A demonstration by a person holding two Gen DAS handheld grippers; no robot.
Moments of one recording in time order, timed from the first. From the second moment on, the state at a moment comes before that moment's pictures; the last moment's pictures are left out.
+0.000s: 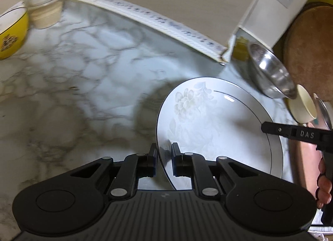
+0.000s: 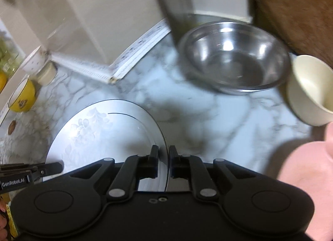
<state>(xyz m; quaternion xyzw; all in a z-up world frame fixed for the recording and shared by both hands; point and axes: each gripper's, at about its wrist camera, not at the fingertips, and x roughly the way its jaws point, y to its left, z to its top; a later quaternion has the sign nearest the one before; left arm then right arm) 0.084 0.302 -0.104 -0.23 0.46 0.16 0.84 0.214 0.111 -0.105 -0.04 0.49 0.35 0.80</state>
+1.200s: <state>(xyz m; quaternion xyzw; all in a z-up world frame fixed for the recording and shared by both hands) 0.062 0.287 -0.074 -0.16 0.40 0.17 0.88 0.182 0.095 -0.089 -0.03 0.47 0.34 0.82</state>
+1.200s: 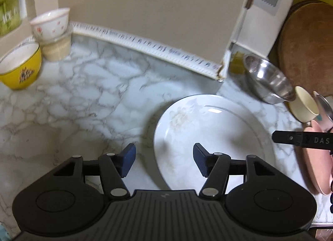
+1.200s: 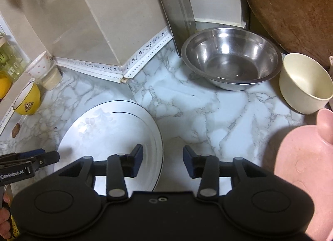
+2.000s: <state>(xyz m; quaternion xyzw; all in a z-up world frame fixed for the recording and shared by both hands) 0.101 0.140 -0.023 -0.08 0.35 0.03 0.93 0.148 -0.023 -0.035 0.00 0.41 0.28 0.87</state>
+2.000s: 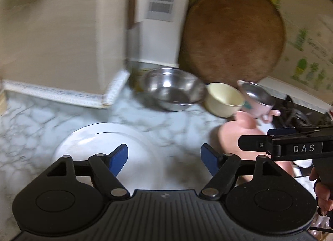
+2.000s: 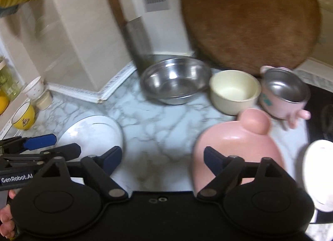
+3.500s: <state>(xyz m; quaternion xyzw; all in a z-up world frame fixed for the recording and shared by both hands) 0.267 -0.121 -0.067 -0.03 0.46 -0.19 0.87 0.159 -0.315 -0.072 0.08 0.42 0.02 0.91</state>
